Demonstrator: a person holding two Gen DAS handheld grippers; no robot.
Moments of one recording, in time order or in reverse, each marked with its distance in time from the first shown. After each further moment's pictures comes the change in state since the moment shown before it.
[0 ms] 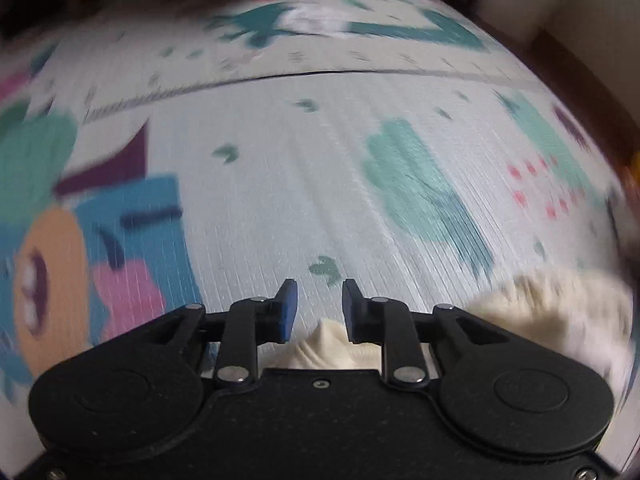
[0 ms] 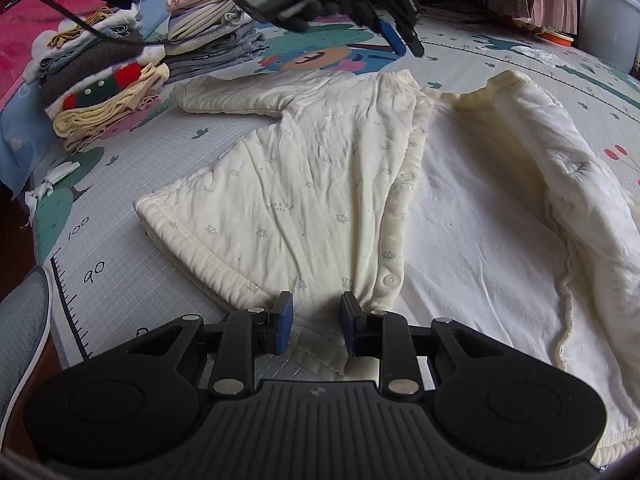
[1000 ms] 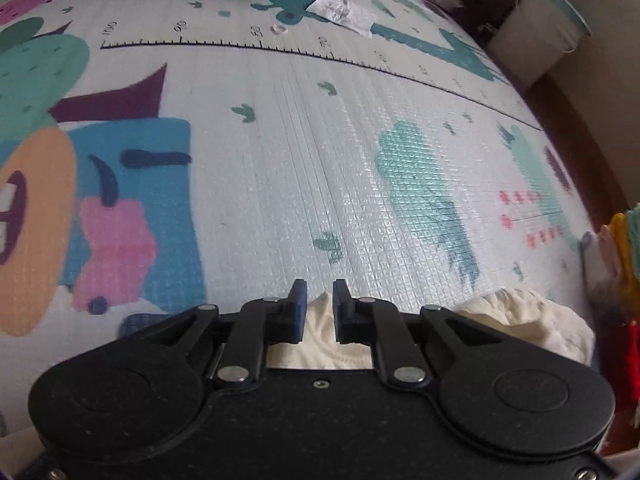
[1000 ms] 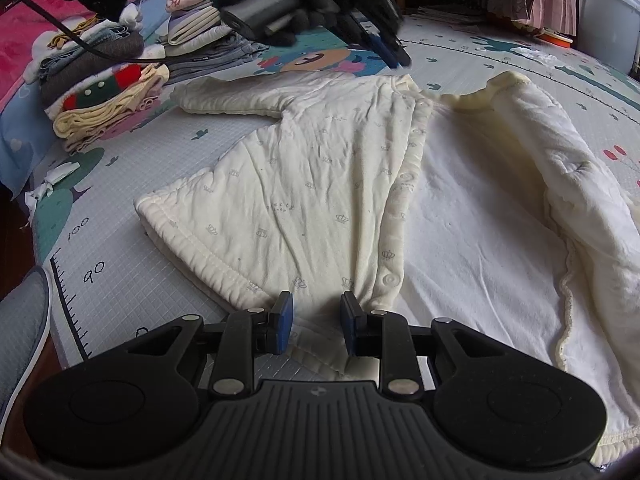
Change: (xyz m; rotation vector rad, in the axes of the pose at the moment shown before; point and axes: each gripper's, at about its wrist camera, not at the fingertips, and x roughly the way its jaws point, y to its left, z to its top) left arm 0.004 0.047 -0.024 -0.243 -0.019 -0.086; right arm 0.000 0.000 -0.002 0.003 -0.007 -0.003
